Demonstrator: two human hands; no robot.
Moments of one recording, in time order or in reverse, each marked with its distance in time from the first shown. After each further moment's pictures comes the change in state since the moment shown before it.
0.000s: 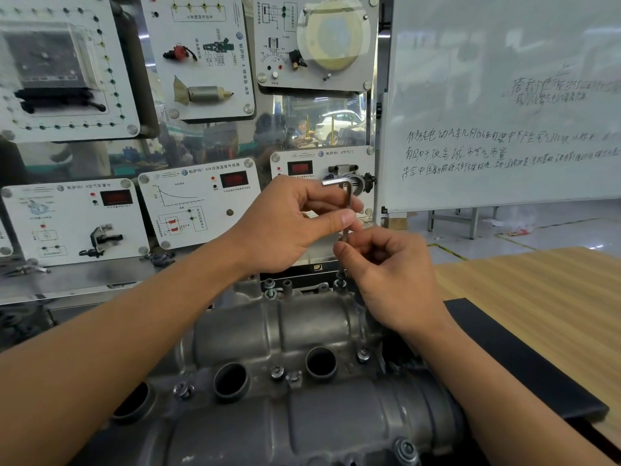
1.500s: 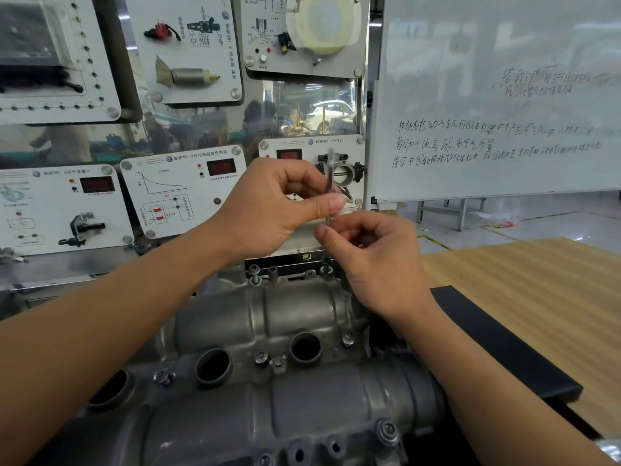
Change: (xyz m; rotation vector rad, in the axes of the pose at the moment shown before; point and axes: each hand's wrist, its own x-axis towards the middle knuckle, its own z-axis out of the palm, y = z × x) left_hand 0.001 -0.002 0.004 -0.004 0.087 0.078; right_hand 0.001 -0.003 0.001 0.041 0.028 0.012
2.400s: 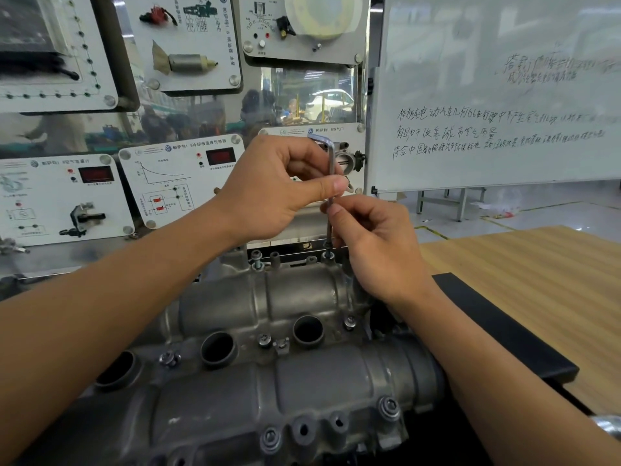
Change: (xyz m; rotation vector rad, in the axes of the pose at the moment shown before) left_hand 0.001 0.005 0.001 0.036 0.048 -0.011; right_hand -0.002 -0.005 0.002 -0.007 -0.059 -0.010
